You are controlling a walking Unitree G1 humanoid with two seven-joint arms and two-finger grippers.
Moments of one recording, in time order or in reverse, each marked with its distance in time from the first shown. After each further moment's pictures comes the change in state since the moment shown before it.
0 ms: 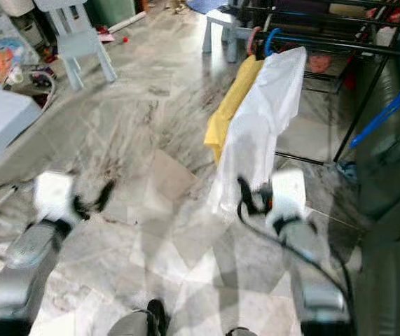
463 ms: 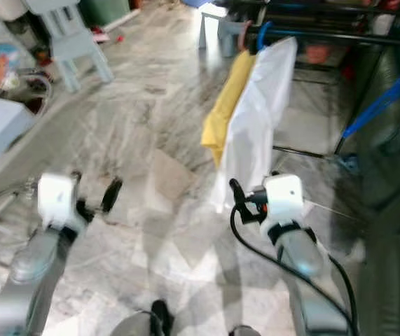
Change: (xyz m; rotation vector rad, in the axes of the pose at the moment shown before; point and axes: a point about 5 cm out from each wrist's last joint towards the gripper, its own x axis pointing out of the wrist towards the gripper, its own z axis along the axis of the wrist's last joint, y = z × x) left arm -0.032 -0.018 -0.006 -0.087 0.006 0.086; right arm -0.031 0.021 0.009 0.030 -0.015 -0.005
